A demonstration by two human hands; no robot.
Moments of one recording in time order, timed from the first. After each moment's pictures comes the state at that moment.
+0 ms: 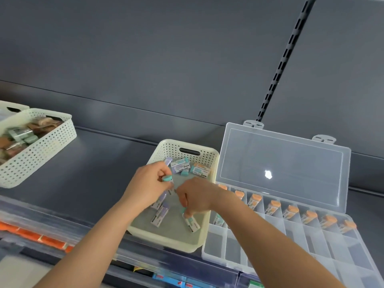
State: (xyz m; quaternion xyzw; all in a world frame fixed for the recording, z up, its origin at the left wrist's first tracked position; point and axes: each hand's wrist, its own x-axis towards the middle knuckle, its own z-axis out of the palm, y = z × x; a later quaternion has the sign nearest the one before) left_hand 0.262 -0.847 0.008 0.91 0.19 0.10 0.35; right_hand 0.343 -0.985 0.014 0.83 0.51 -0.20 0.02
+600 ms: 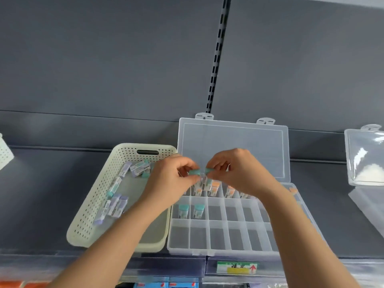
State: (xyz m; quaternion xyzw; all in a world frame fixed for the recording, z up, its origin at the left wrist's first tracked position) left_hand 0.300 -0.963 0.041 0.88 0.00 0.17 0.45; right_hand 0.352 -1.137 0.079 0.91 0.28 -0.03 -0.30
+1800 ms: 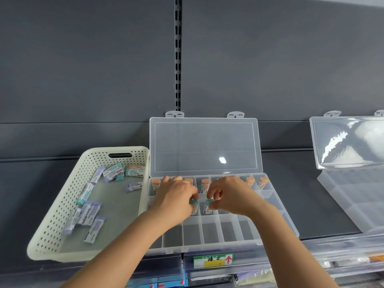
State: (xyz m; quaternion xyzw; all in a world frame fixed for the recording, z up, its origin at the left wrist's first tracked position) left_hand 0.312 -1.030 -0.002 0.98 -0.15 0.04 0.12; right_hand 0.349 -1.205 0.011 0.95 0.23 -0.12 -0.17
